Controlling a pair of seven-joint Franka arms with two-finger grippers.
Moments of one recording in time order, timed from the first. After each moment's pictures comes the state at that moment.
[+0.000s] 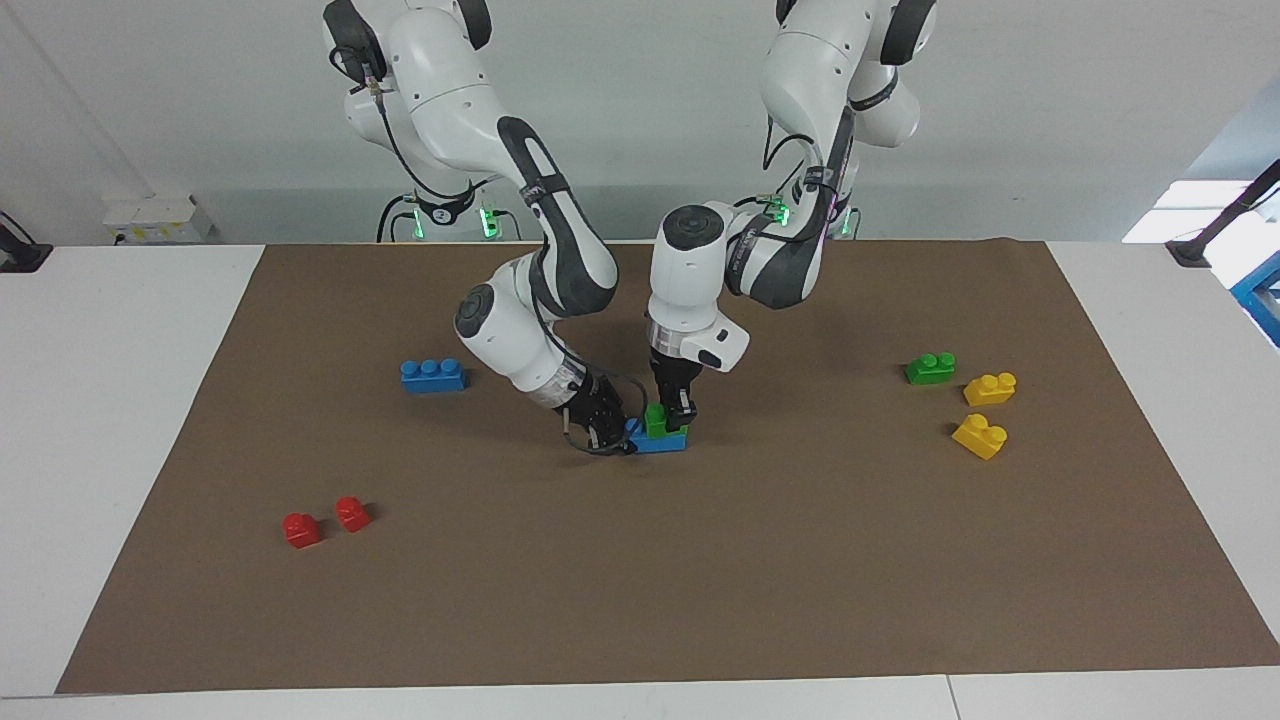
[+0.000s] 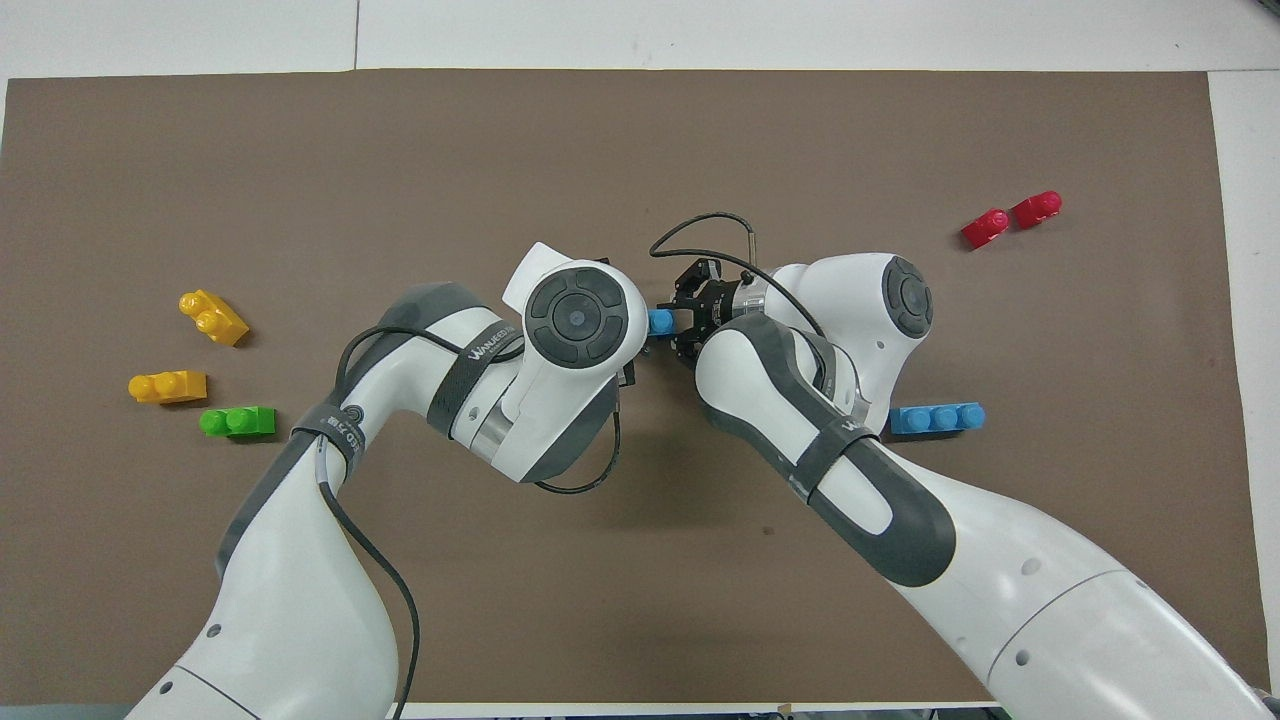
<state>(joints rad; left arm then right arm) -0.65 0.40 -0.01 -1.75 0.08 2.31 -2.41 0.37 0.47 0.10 -1.90 0.85 2.57 1.30</state>
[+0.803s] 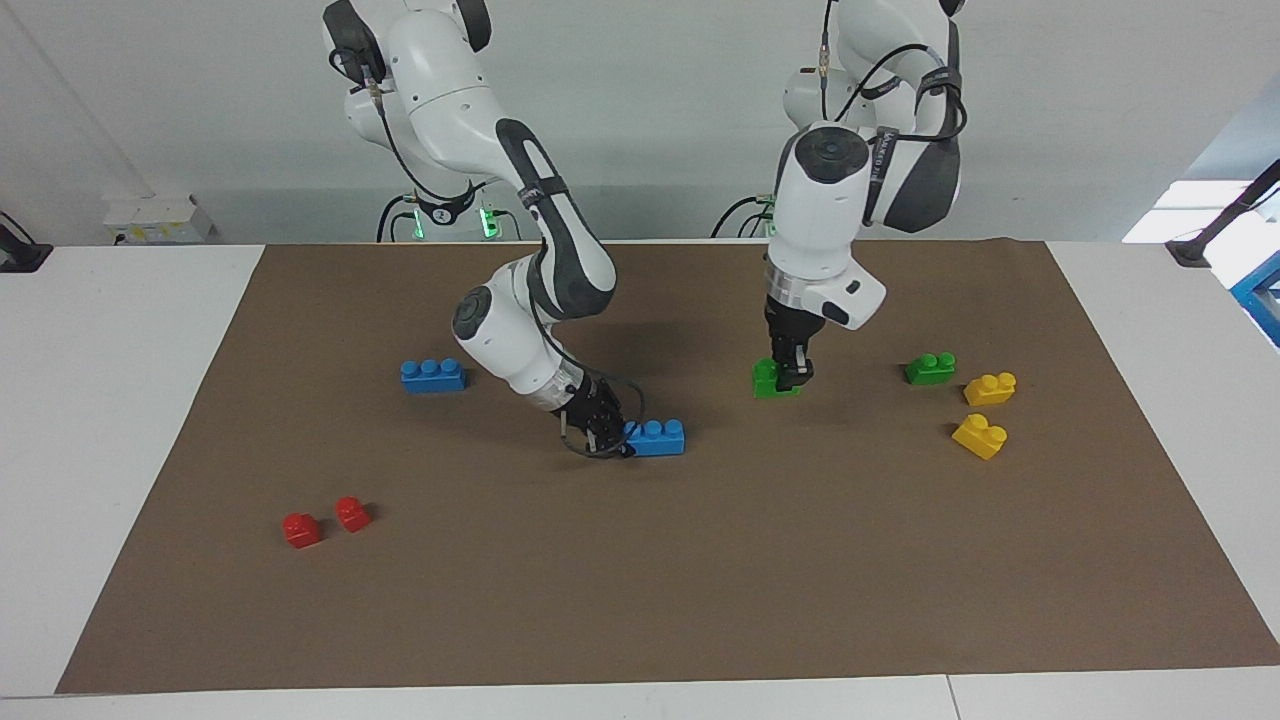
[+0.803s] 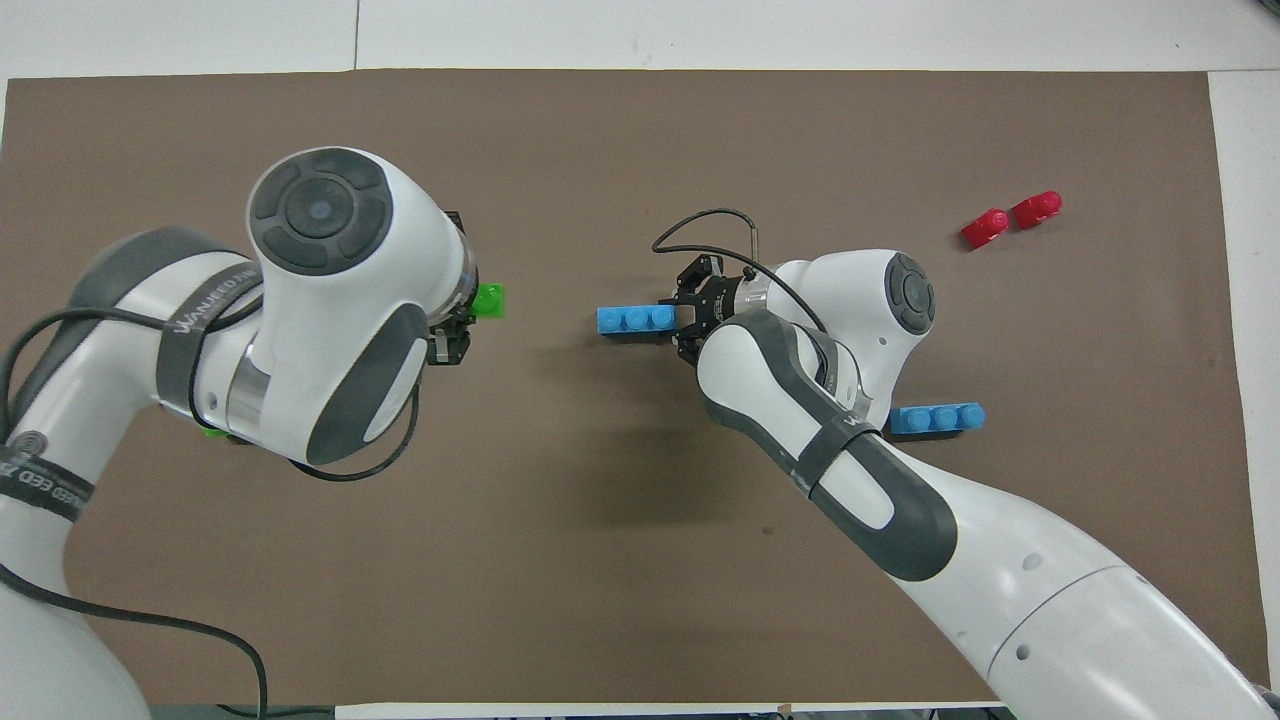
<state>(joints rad) -0.42 0.18 0.00 -1.75 0.08 1.96 -1.88 0.36 0.48 0.09 -1.89 0.85 2.57 1.31</state>
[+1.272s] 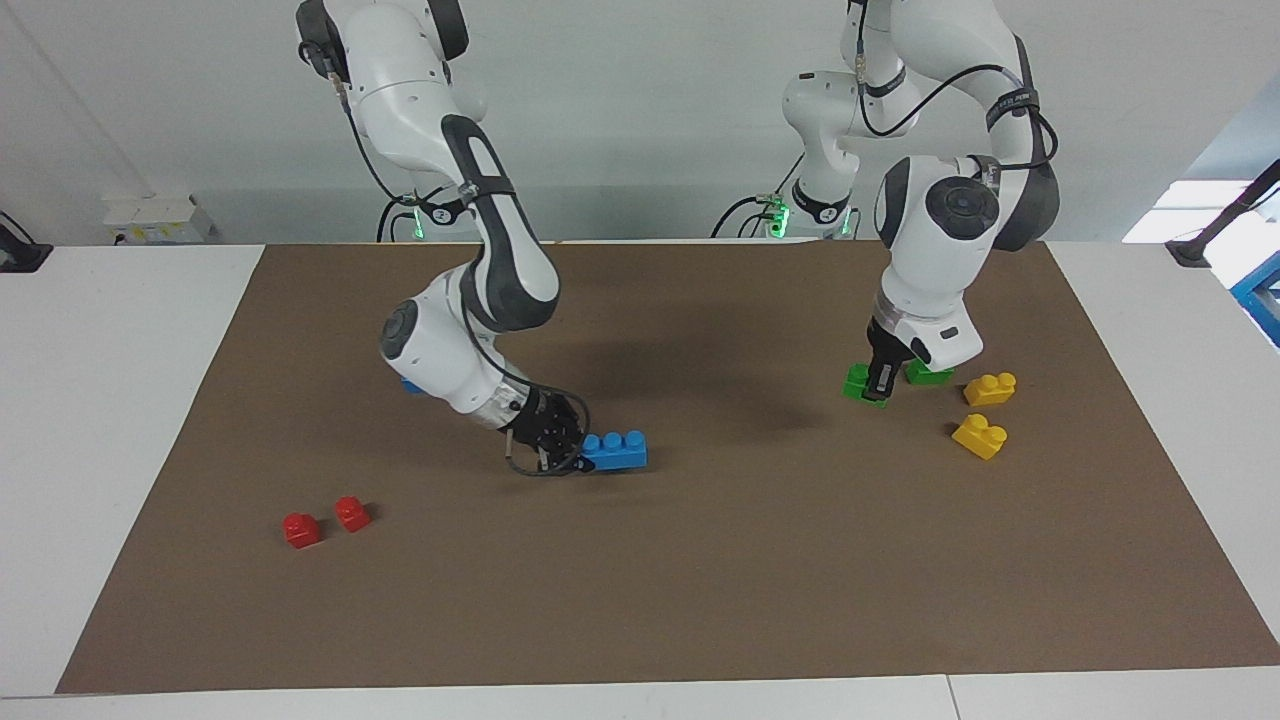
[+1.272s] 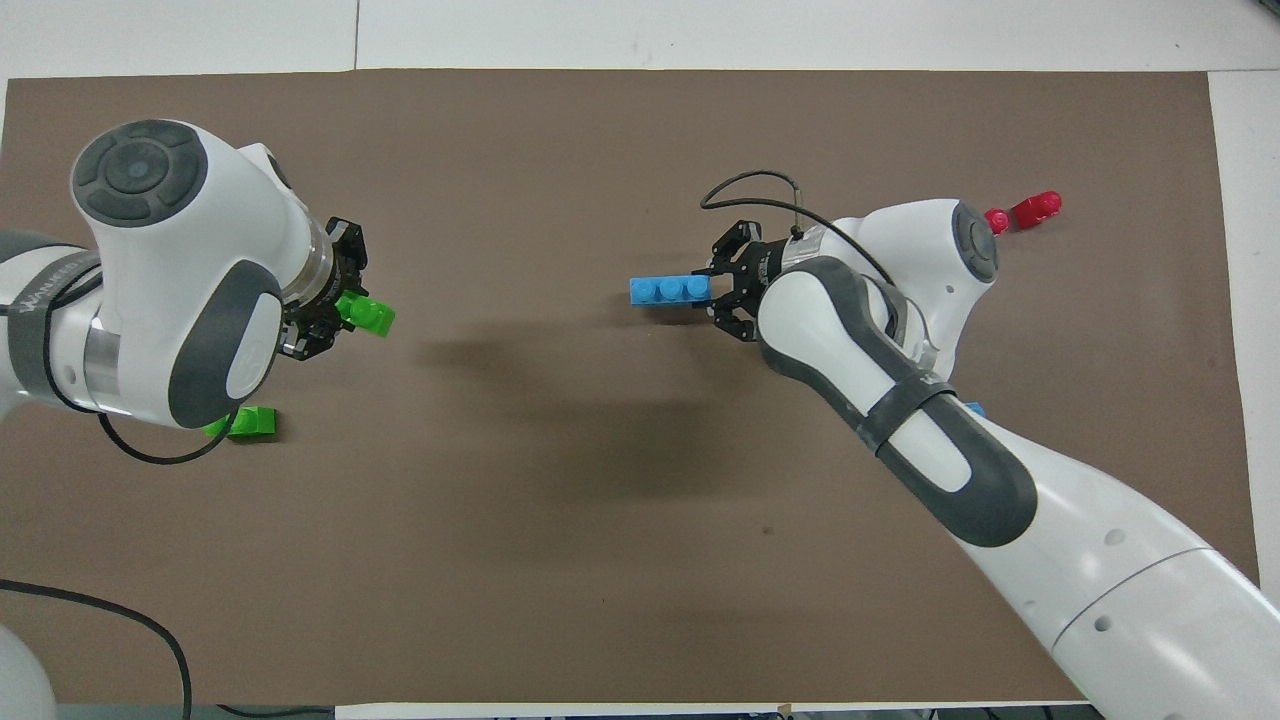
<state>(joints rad) -0.22 0.13 0.00 -1.93 0.07 2.02 -1.18 0.15 0.46 0.09 -1.76 0.75 2.30 1.22</state>
